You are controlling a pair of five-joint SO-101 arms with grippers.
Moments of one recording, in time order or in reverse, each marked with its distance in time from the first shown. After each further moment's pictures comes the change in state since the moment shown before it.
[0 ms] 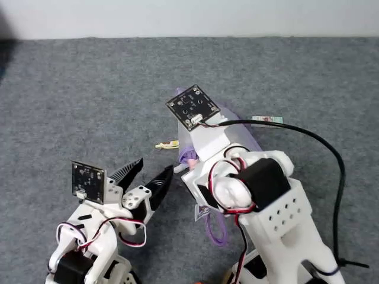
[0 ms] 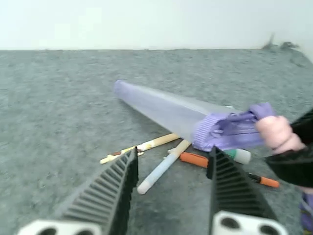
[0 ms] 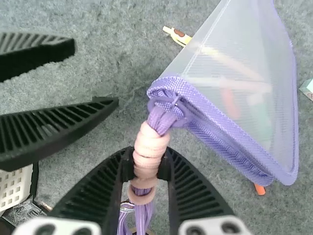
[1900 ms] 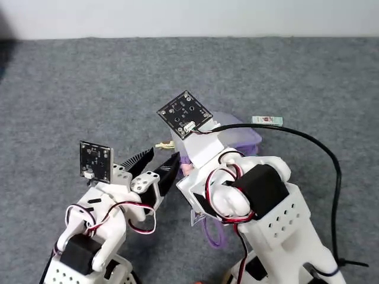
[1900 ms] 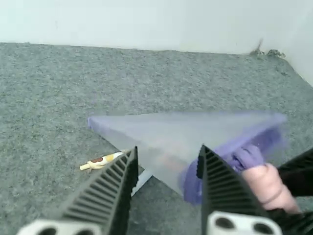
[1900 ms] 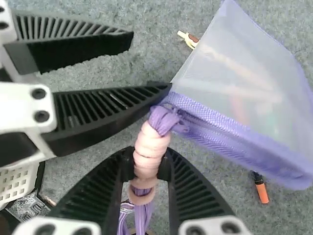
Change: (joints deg) left arm 1.9 15.5 -4.4 -9.5 5.1; right arm -3.6 -0.5 0.0 -0.2 0.2
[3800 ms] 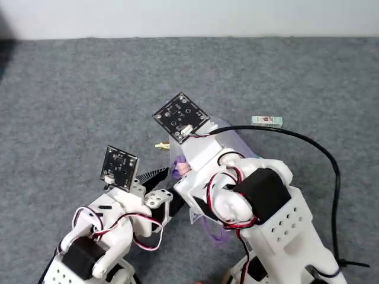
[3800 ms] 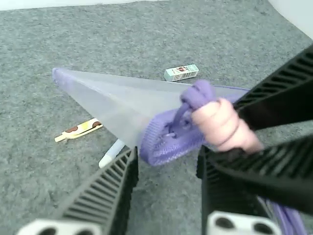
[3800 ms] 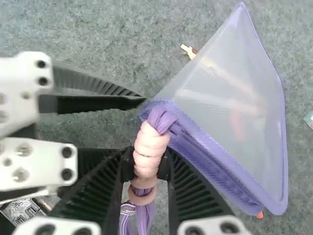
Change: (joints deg) left arm 8.5 0.1 -1.6 8.3 -2.5; right arm -2.2 -1.0 0.0 -1.9 1.9
